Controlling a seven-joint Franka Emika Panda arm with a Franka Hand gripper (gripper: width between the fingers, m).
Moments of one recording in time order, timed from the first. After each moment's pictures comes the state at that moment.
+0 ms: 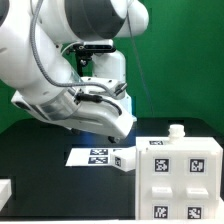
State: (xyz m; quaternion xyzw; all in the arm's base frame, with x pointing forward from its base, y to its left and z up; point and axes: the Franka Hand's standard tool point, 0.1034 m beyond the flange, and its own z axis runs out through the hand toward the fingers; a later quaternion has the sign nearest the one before) arm 0.498 -0.047 0.102 -0.88 0.29 0.36 0.12
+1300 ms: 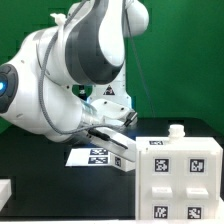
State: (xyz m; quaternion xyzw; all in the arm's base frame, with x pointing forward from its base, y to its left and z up) arm 0.437 -0.009 0.059 -0.79 0.38 0.46 0.15
